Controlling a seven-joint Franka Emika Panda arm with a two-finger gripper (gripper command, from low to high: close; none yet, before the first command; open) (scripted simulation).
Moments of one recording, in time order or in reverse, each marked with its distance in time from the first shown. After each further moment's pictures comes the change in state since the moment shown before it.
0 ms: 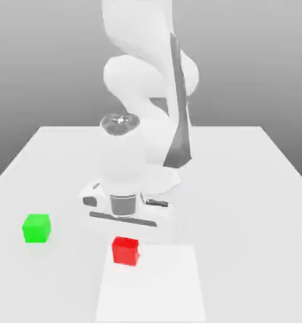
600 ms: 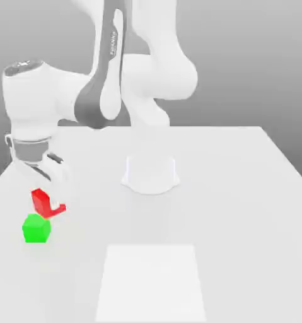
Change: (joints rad) arm -0.377 -0.210 -0.289 0.056 -0.100 -0.262 0.107
